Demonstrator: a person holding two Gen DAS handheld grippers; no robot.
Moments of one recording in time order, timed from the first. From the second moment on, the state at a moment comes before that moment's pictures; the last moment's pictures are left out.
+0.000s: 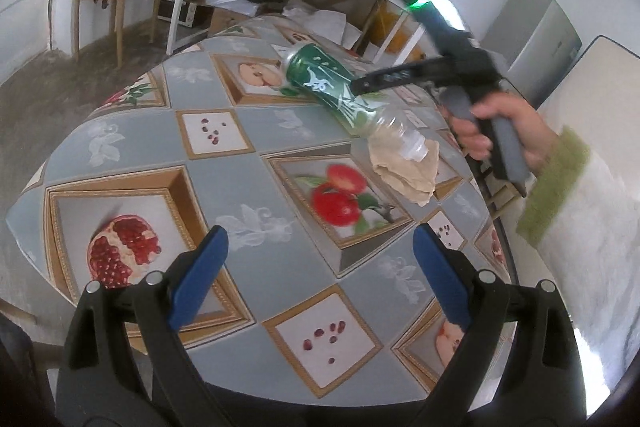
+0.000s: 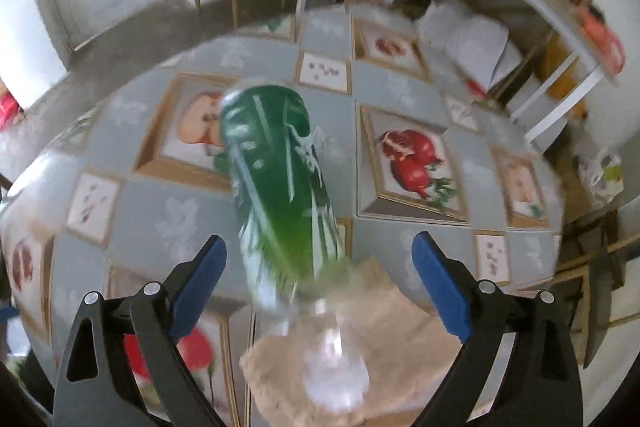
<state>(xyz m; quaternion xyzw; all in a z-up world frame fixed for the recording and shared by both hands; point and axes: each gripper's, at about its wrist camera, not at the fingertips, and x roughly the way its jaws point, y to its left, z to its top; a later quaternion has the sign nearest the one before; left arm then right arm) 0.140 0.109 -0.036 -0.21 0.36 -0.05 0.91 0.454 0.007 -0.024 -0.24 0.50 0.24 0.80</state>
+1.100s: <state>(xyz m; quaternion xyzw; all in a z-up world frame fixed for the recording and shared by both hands) 0.105 0.138 -0.040 -0.25 0.35 -0.07 0.90 0.339 -0.002 -0.013 -0.10 0.63 0.27 0.72</state>
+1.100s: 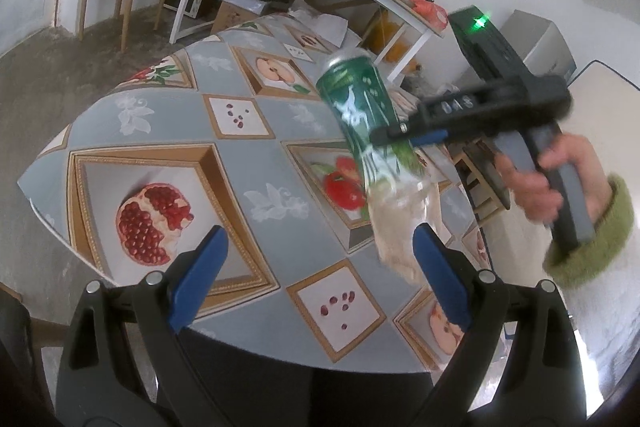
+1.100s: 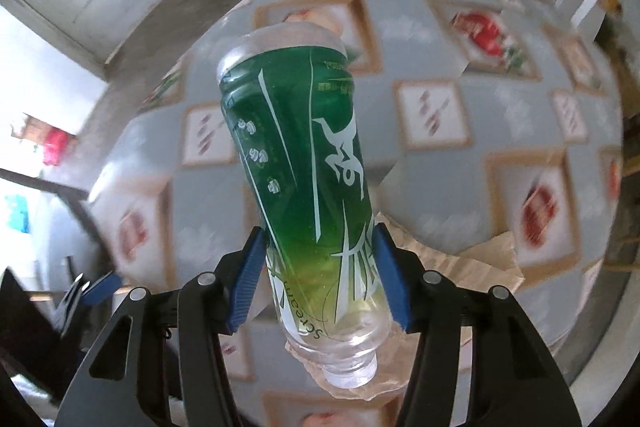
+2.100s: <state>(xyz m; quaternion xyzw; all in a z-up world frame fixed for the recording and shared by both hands) 0.108 0.113 -0.056 -0.33 0.39 -0.23 0.83 0.241 -0.135 -0.039 0.26 0.62 0.27 0.69</state>
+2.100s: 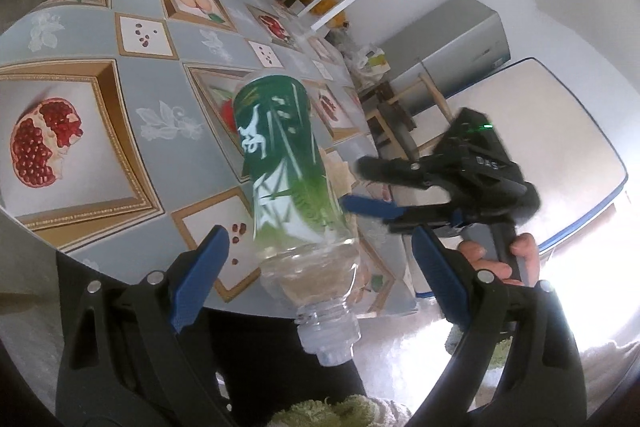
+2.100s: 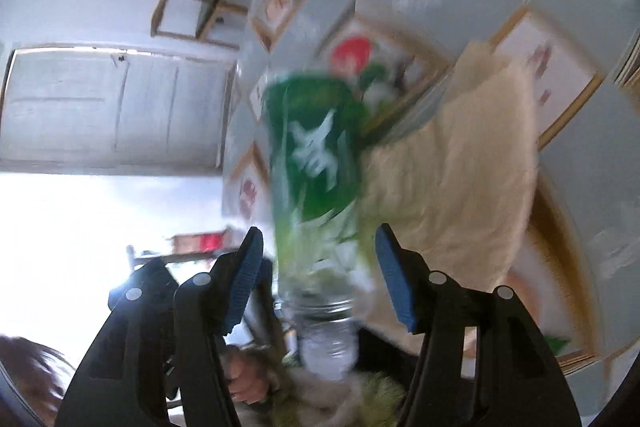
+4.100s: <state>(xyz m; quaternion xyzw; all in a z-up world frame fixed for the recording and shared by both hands) 0.120 0.103 -0.066 -0.27 0.42 -0.17 0.85 0.207 -0.165 -0.038 -0.09 0.50 0.14 0.85</state>
